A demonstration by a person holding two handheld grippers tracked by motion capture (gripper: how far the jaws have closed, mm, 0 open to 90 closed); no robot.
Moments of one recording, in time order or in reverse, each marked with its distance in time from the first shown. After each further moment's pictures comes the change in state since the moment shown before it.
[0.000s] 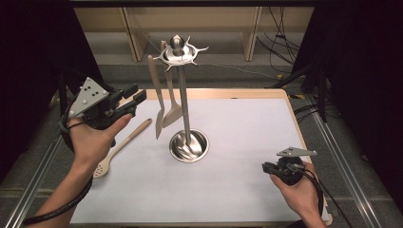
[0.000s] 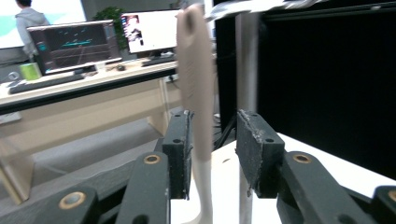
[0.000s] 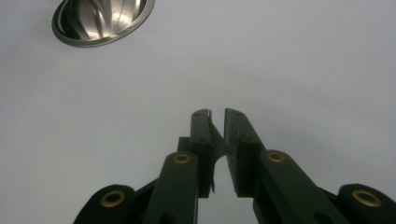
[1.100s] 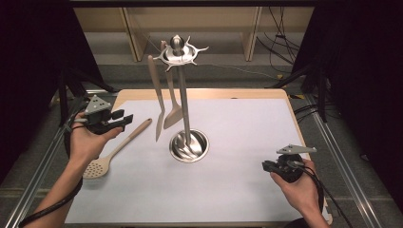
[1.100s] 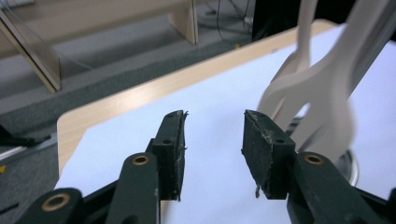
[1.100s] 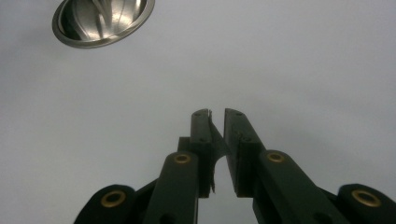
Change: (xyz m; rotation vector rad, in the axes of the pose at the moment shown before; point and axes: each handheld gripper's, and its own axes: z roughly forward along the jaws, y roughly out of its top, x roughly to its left) left arm 0.068 -0.084 0.018 0.427 0.082 -0.028; right arm -0.002 0.006 0.000 0.024 0.013 0.017
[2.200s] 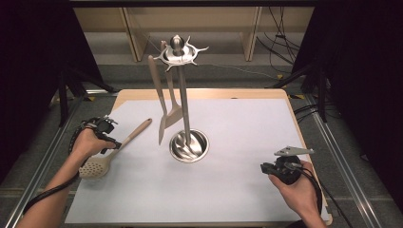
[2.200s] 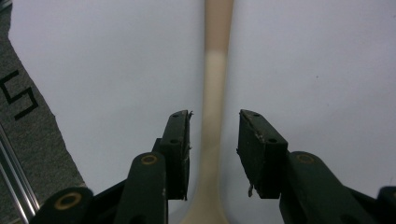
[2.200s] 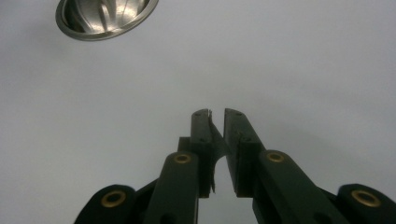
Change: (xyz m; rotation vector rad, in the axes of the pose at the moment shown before) left arm 0.064 -0.078 0.071 0.633 -0.013 0.025; right arm 0.006 -0.002 0.001 0.019 0.001 -0.010
